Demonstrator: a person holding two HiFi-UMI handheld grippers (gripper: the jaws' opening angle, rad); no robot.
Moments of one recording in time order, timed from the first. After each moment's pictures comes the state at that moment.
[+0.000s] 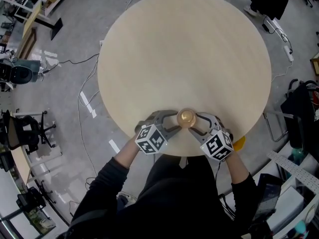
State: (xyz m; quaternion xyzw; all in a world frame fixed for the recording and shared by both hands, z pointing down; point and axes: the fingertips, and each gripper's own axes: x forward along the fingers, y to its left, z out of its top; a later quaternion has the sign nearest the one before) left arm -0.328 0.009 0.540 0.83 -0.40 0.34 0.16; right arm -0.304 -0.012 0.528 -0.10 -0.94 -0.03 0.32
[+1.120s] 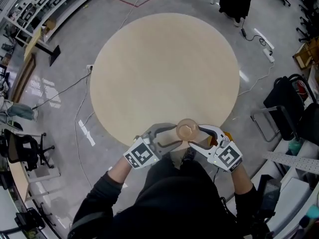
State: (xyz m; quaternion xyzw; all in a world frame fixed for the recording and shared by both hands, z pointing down) left arm -0.176 0.025 0.382 0.89 -0.39 0.19 0.11; right arm -0.152 0.010 0.380 -0.07 -0.98 0.03 0.16
